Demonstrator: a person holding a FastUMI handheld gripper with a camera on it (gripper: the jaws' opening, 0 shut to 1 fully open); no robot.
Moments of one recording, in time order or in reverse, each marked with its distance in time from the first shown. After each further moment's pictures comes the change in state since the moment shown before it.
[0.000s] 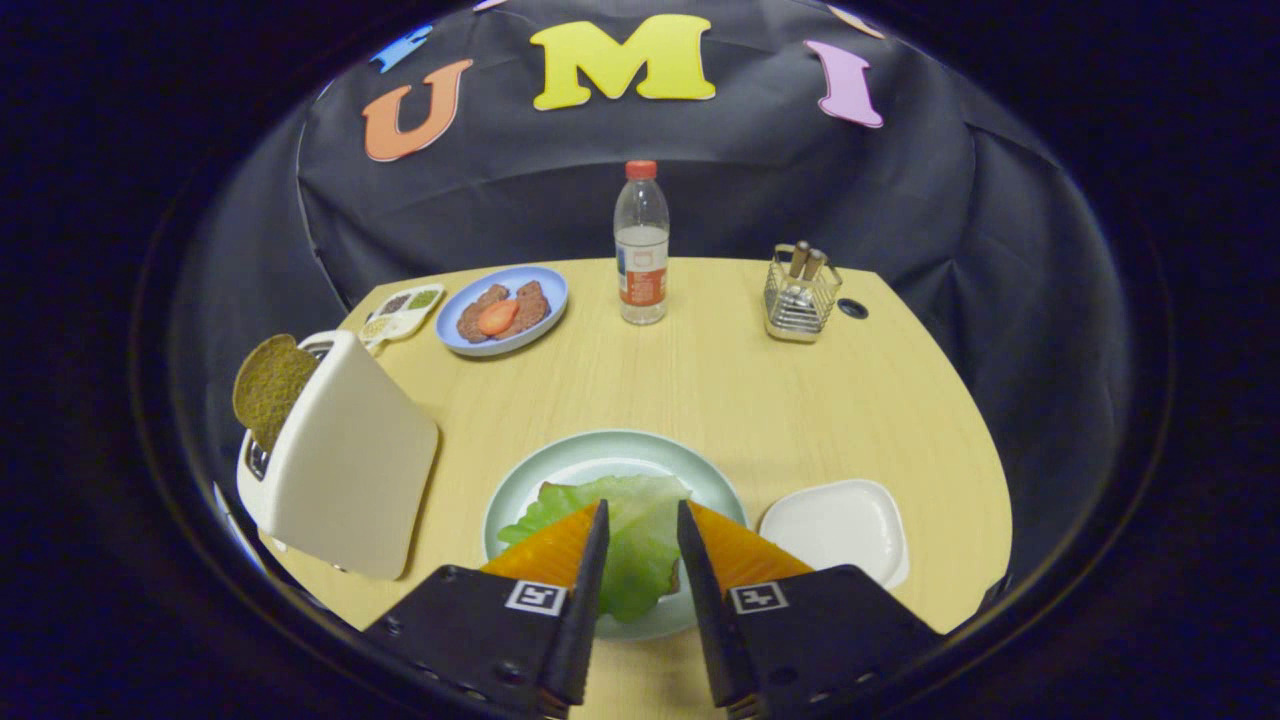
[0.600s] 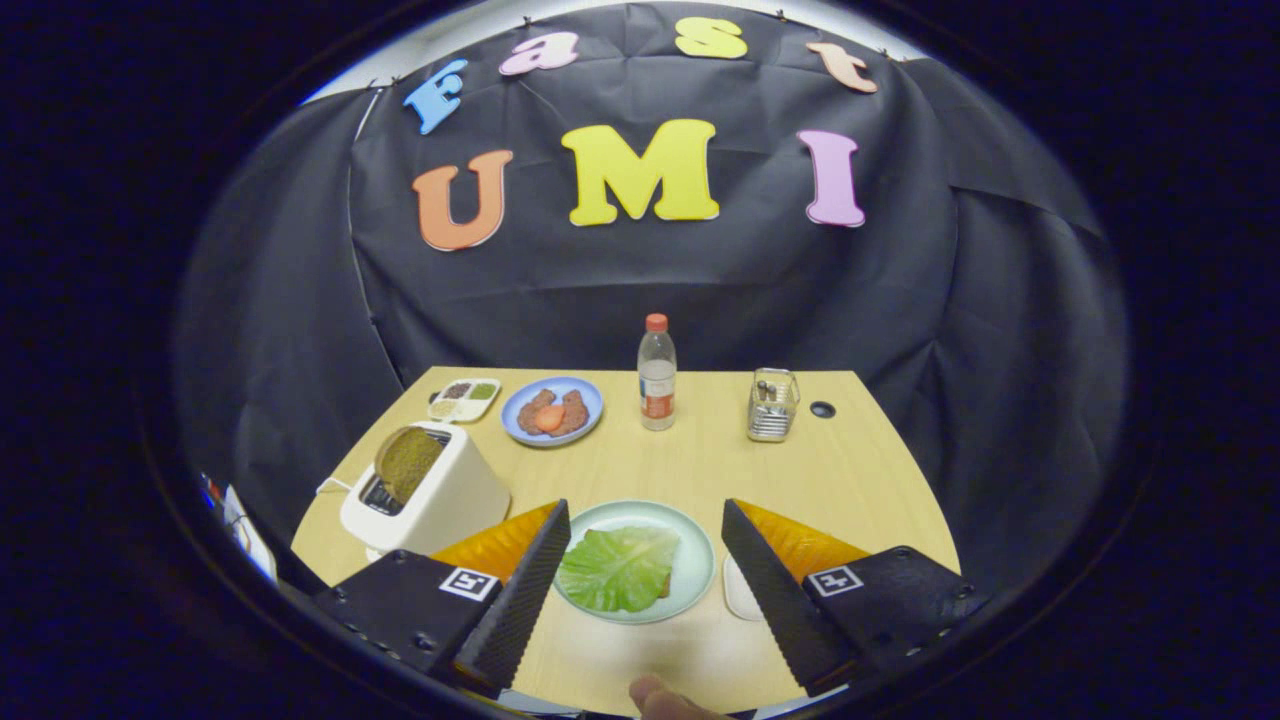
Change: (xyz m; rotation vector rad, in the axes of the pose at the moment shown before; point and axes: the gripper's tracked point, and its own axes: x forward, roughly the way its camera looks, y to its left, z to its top) arm -0.145 0.009 0.053 -0.042 -0.267 0.070
